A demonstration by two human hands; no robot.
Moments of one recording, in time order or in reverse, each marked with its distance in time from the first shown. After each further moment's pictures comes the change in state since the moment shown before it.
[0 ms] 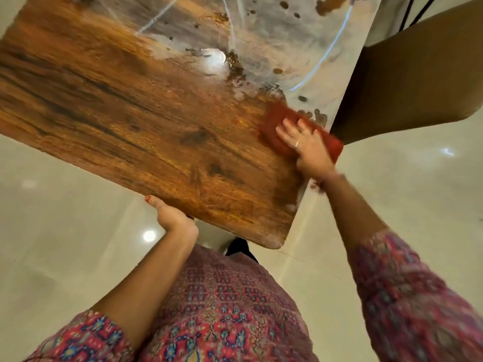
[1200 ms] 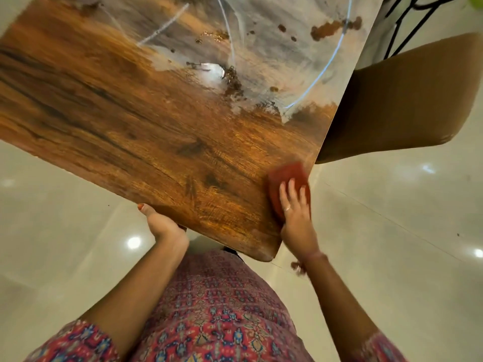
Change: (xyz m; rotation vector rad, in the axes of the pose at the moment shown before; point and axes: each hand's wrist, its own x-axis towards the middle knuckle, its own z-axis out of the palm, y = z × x) left_hand 0.004 0.002 0.002 -0.021 -0.040 0.029; right_hand -0.105 -0.066 0.042 0.241 0.072 0.274
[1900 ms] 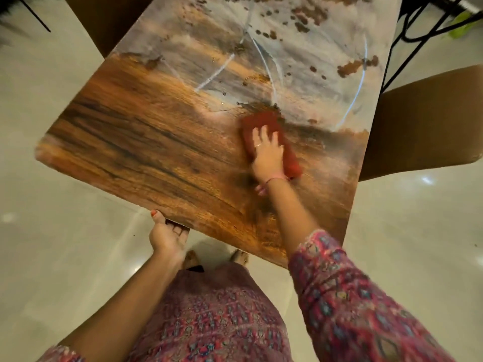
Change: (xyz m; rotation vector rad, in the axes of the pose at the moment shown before) left_hand 0.057 0.139 -0.025 0.144 -0.211 -0.040; right_hand 0.186 -0.199 0.013 -0.123 0.080 0.000
